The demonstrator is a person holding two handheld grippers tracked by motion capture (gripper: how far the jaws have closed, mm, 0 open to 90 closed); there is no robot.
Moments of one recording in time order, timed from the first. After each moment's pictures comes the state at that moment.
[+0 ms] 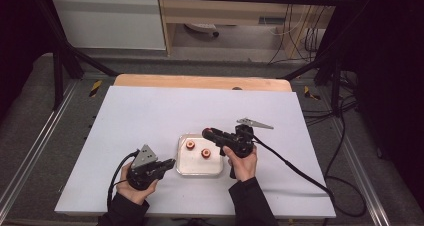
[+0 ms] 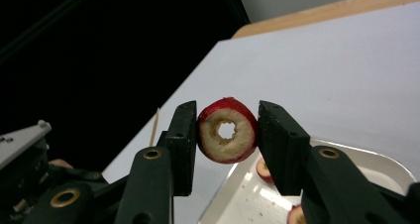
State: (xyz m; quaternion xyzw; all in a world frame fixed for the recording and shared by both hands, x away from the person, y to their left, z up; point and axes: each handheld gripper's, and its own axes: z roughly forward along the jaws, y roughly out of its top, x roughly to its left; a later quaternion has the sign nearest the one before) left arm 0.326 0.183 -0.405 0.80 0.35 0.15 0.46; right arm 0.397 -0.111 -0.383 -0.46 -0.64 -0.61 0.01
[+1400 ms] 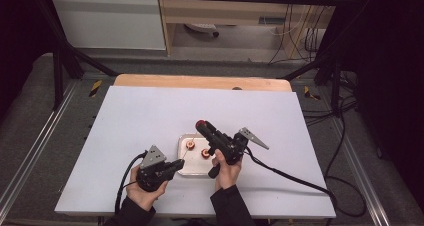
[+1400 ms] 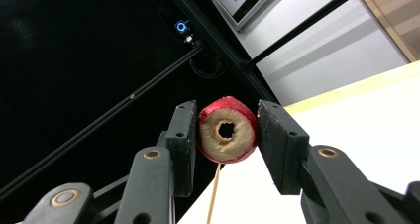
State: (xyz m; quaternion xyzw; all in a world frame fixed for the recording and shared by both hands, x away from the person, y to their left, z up) left arm 0.322 0.159 -0.403 0.79 0.37 0.13 0.48; right arm 0.382 -0.085 -0.406 -0.44 -0.48 -0.76 -0.02
